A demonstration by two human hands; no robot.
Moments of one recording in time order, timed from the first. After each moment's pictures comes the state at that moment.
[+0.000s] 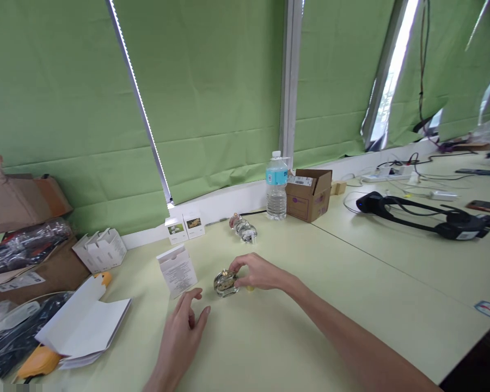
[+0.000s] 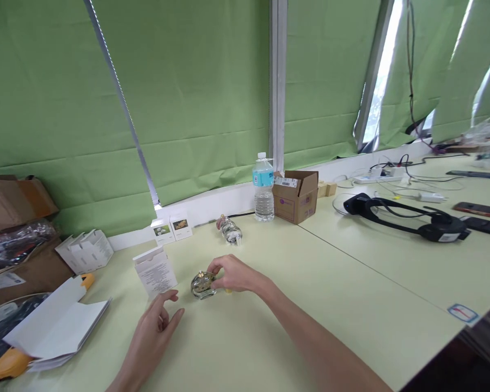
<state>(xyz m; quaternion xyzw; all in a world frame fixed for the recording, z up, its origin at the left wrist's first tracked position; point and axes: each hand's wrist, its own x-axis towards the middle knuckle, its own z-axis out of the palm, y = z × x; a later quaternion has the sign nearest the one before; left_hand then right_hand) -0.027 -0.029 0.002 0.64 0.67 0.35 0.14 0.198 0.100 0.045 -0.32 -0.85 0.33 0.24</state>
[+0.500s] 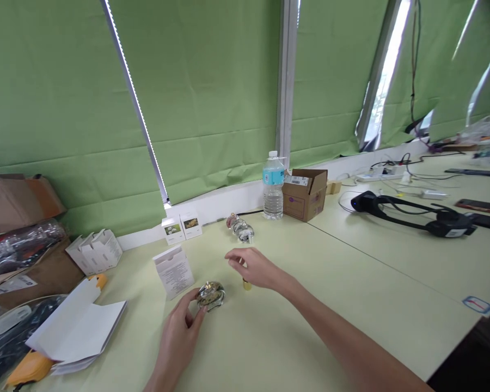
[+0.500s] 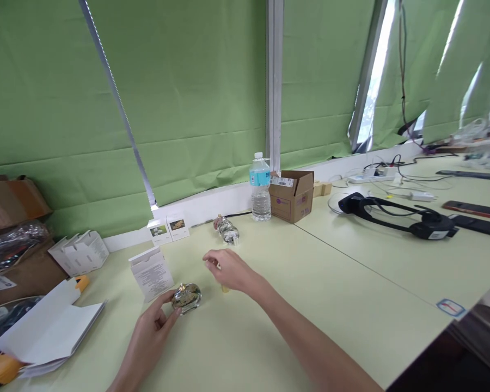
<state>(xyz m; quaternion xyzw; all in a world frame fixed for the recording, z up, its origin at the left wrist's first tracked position) -0.026 -0.023 -0.004 0.61 0.67 0.37 0.19 0.195 0.086 0.061 -0.37 -0.86 0.21 0.27</state>
